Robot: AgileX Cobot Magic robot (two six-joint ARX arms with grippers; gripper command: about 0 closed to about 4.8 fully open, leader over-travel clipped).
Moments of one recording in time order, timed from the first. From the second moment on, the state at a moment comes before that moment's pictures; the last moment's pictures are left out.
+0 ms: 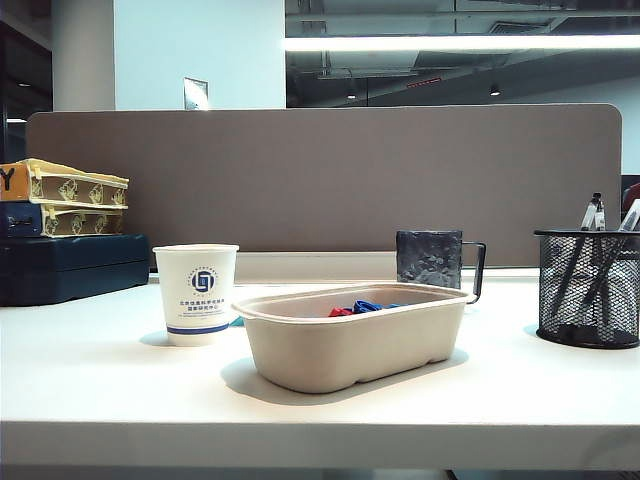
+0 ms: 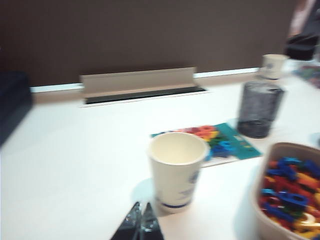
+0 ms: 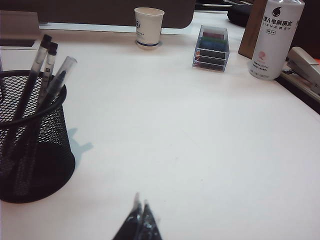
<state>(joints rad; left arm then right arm) -0.49 0.03 0.00 0.06 -0.11 0.03 0.10 0.00 0.01 -0.15 0.33 -0.03</state>
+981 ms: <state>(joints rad) -0.49 0.03 0.00 0.04 0.00 0.00 0.10 0.00 0.01 -0.15 0.33 -0.03</state>
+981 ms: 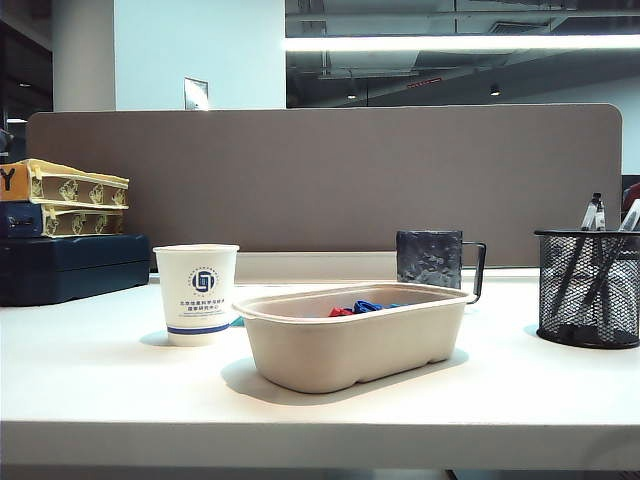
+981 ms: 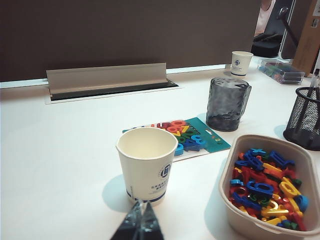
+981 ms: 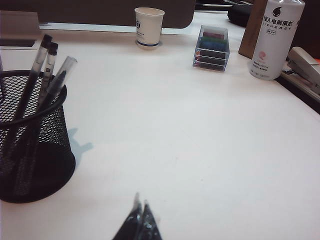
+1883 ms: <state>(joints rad) -0.09 0.03 0.00 0.04 0.00 0.00 0.10 0.00 0.01 -0.15 0.33 -0.03</state>
